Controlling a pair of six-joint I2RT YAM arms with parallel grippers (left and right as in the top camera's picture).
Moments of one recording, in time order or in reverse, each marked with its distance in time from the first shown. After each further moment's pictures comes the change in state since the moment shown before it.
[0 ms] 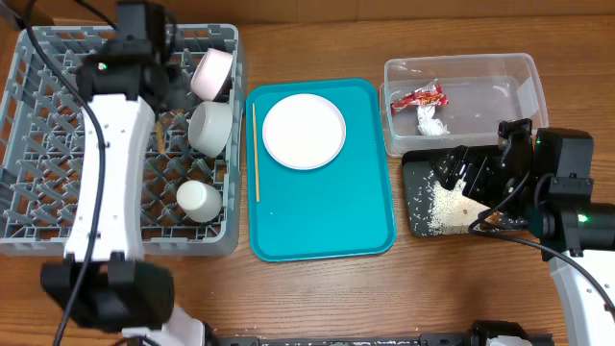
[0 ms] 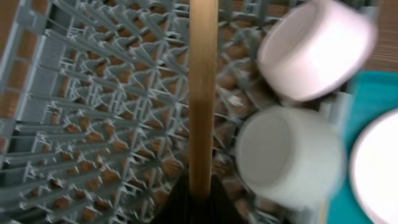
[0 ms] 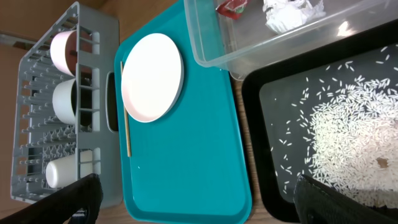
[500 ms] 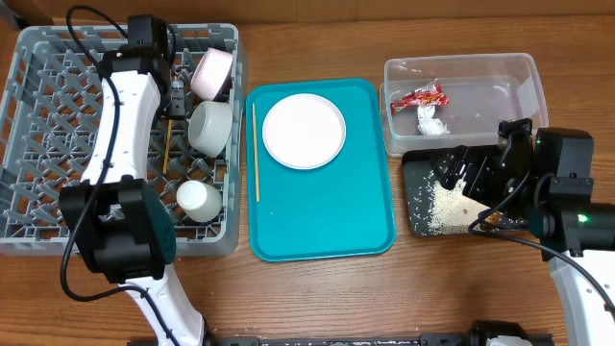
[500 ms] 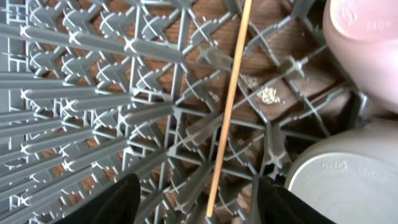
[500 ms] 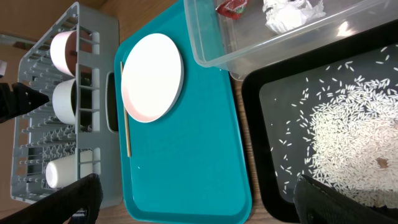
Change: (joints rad) left arm 0.065 0.265 0.005 0.062 -0.001 0.139; right arm 0.000 0.000 0.000 0.000 0.000 0.000
